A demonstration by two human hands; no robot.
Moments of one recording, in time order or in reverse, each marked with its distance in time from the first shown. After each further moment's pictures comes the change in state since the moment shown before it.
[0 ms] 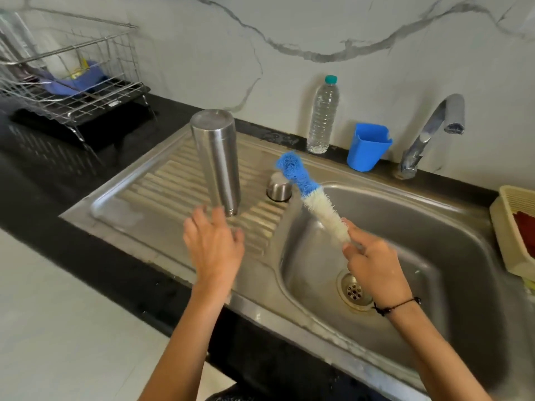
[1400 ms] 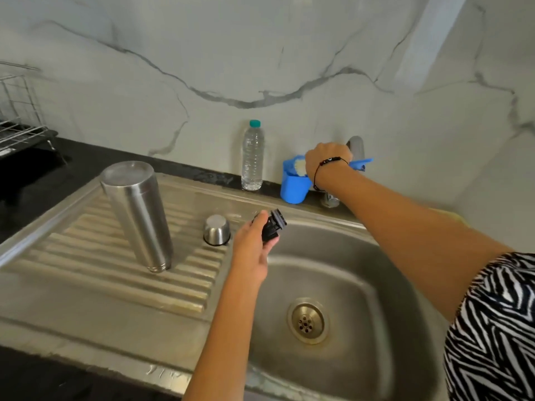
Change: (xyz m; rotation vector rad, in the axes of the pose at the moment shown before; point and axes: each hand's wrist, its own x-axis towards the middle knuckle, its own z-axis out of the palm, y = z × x) left_hand 0.041 0.159 0.031 -1.731 -0.687 -0.696; right_hand 0.171 -0.089 -0.106 -1.314 0.061 0.043
